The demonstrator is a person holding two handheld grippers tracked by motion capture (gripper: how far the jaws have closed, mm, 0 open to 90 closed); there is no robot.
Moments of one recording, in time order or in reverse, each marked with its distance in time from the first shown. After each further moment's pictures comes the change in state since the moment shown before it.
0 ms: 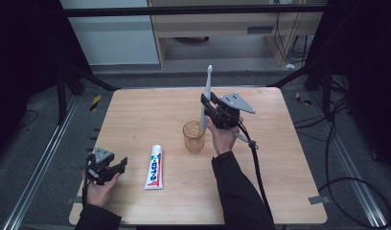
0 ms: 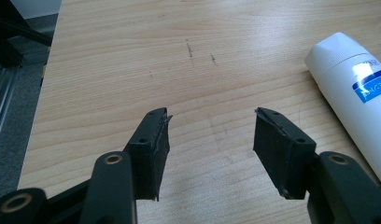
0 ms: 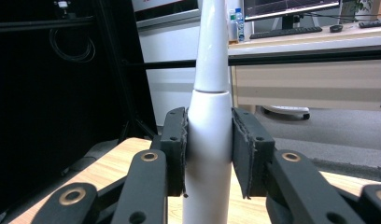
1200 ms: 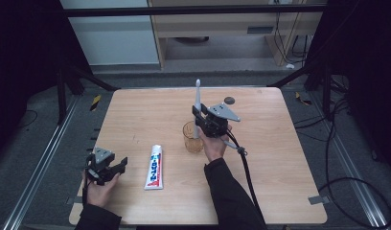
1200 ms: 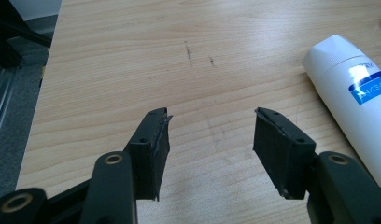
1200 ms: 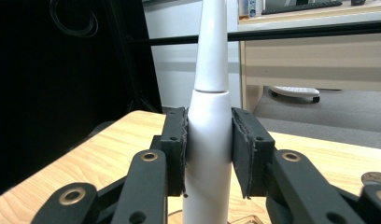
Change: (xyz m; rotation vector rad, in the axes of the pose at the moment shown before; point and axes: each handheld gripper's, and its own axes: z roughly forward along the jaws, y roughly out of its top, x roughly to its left) left arm -0.001 0.000 0.000 -0.005 -0.002 -0.003; right arm 0.012 -0.047 0.020 0.072 0.021 -0.012
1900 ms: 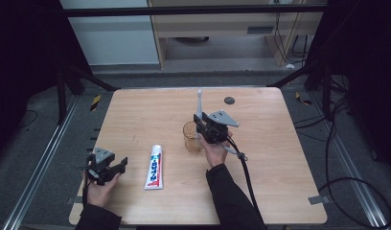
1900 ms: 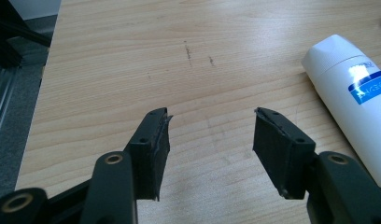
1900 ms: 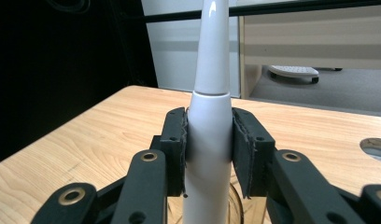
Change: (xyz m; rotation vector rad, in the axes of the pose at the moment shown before) left arm -0.001 0.000 0.000 -0.003 0.000 0.001; right arm -0.006 -0.026 0.000 0.077 -0.009 0.001
